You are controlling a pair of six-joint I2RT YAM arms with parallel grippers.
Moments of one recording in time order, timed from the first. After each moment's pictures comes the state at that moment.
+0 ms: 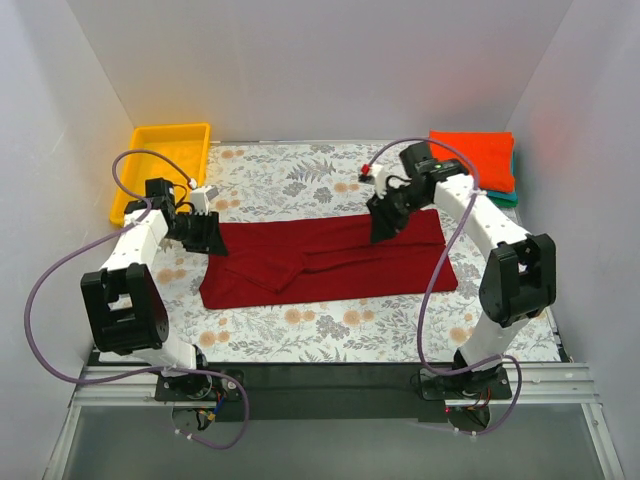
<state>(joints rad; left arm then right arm) 0.17 1.52 1.14 -0.88 0.62 0.38 0.29 1.73 1.53 -1.04 -0.67 -0.59</state>
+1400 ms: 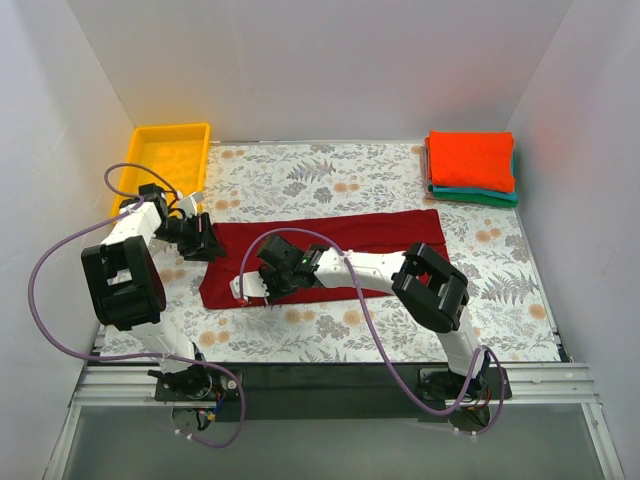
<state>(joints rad) 0.26 1.73 1.18 -0.91 0.66 0.16 1.13 2.05 1.47 -0.37 -0.18 -0.88</state>
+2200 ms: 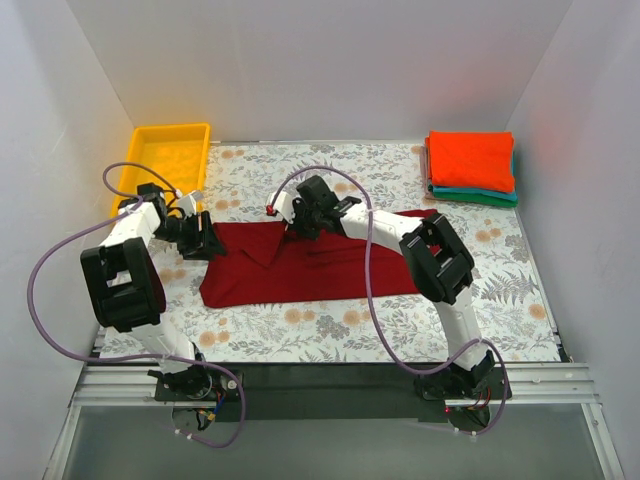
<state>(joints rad) 0.26 1.72 1.18 -0.90 0.68 0.17 0.79 2.12 1.60 -0.26 -0.23 -0.57</state>
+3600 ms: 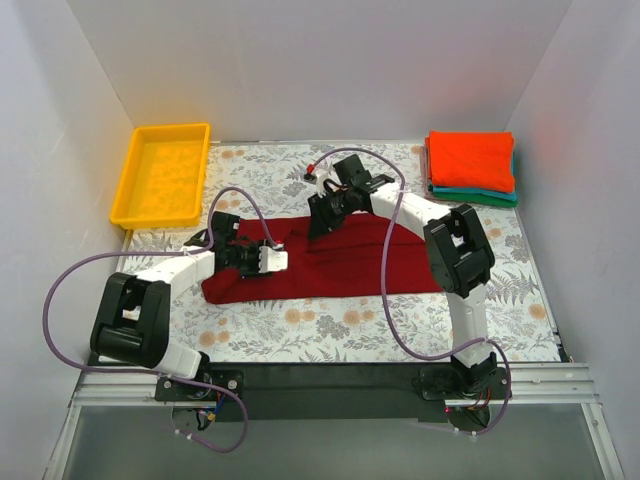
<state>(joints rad) -0.25 1.46 0.73 -0.29 0.62 1.31 0.59 2.09 1.62 -0.46 -0.71 -0.02</state>
